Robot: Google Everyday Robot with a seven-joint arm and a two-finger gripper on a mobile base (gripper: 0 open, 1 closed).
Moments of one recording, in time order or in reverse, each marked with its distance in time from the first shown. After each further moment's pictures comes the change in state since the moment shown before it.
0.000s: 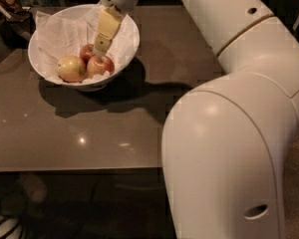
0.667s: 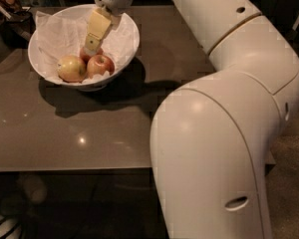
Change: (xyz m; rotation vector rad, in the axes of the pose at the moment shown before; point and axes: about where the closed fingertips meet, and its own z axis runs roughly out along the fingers) arm -0.012 0.000 0.011 -0.021 -0.003 0.118
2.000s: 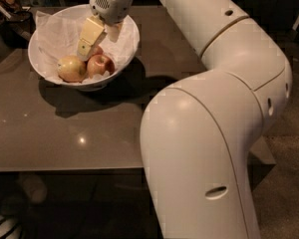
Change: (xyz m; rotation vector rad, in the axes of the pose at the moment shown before) arm 0.000 0.000 0.028 -0.062 0.016 0.178
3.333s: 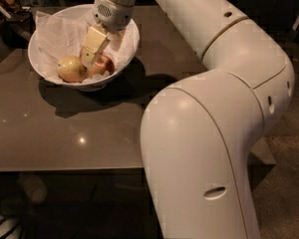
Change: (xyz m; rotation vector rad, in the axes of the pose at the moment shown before) arm 0.012 -0.004 0.016 -0.013 0.034 0.035
